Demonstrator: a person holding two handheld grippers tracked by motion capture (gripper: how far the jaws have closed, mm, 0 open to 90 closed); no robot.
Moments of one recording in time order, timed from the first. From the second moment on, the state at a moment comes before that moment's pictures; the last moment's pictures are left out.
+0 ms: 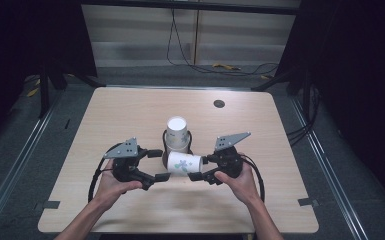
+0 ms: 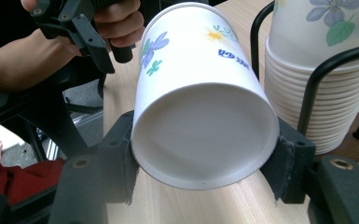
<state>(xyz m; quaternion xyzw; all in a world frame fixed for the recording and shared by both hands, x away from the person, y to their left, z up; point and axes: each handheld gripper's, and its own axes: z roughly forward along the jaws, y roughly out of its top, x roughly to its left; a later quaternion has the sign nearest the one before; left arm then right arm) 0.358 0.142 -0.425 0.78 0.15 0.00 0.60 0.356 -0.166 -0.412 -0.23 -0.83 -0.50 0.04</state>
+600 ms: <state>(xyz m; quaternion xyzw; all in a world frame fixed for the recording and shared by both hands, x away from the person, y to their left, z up) 0.357 0.142 -0.421 0.78 0.14 0.00 0.61 0.355 -0.161 -0.410 -0.22 -0.82 -0.52 0.05</state>
